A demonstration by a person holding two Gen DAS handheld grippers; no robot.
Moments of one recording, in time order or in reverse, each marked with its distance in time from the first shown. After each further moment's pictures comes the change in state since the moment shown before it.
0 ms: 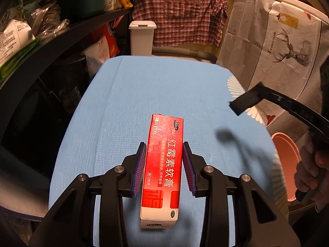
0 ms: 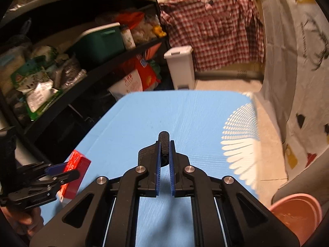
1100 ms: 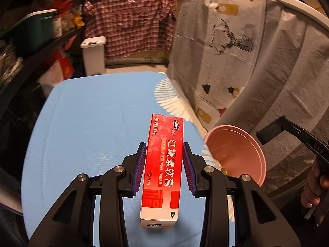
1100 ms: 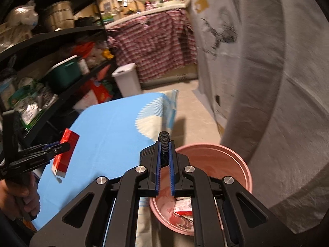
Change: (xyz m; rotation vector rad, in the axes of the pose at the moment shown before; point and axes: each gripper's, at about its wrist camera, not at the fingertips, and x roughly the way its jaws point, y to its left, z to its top) left arm -0.043 -0.135 -0.010 0.171 -0.045 -0.207; right arm -0.211 -0.103 -0.084 0.205 -0.084 -0.288
